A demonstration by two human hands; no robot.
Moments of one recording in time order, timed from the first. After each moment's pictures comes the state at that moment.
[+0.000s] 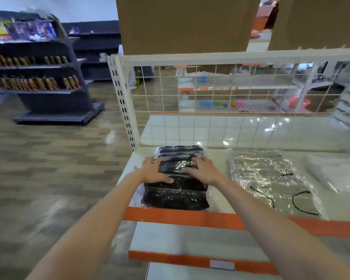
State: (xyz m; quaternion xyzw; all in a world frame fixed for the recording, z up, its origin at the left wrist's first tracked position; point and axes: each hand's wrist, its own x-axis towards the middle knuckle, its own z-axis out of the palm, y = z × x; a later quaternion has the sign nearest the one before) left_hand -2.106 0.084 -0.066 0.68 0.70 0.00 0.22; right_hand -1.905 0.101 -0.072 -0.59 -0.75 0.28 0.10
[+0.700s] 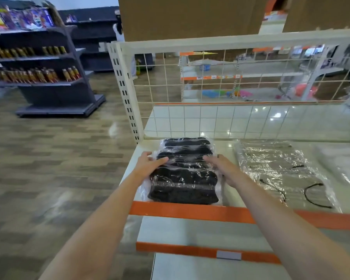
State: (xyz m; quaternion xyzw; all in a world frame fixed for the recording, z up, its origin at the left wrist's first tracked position) left_hand -2.124 0.074 -0.078 0.46 0.70 0.34 0.42; right_hand -1.887 0.105 -0.089 -0.57 -0.52 0.56 0.31
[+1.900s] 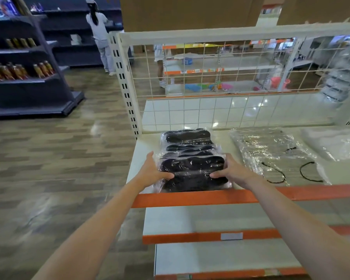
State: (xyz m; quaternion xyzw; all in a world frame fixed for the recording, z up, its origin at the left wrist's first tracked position) left_hand -2.154 0.049 -0.103 0.58 0.62 0.29 0.45; right_hand -1.886 0.051 -0.094 -0.59 -0.52 0.56 0.27
